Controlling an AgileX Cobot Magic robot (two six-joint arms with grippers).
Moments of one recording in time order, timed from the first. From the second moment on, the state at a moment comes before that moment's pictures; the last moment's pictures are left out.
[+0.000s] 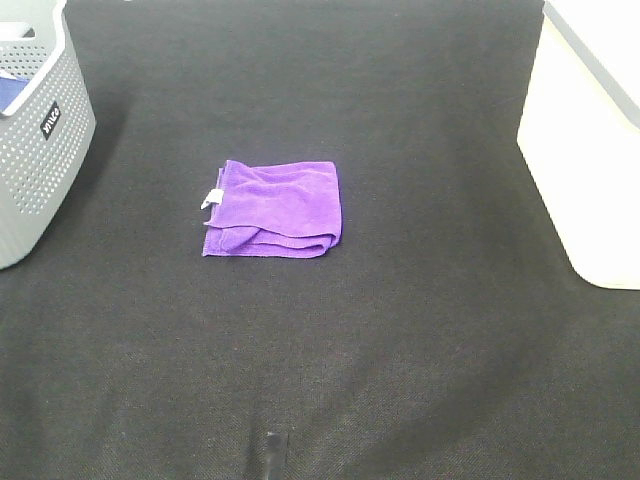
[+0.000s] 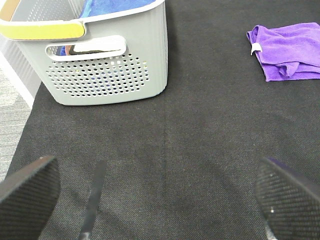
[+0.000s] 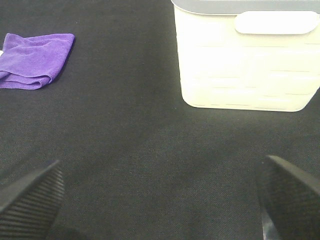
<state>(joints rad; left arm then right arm) 0.04 -0.01 -0.50 -0.01 1.05 0.10 0.02 0.00 -0.50 0.02 1.05 -0.01</state>
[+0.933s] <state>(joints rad) 0.04 -0.01 -0.50 -0.01 1.05 0.10 0.02 0.00 -0.50 0.02 1.05 -0.01</state>
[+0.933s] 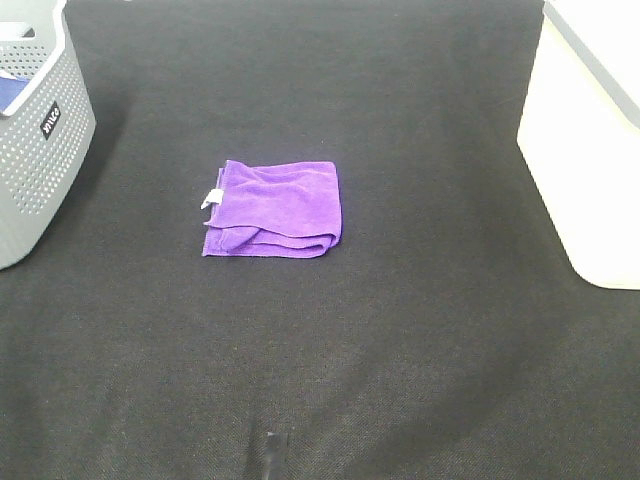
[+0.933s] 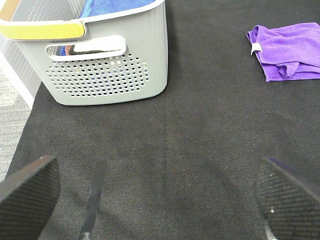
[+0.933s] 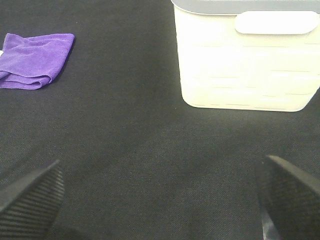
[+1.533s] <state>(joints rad) 0.04 -0.01 -0.50 -0.01 1.05 0.10 0.02 0.00 -0.50 0.02 1.05 -0.01</state>
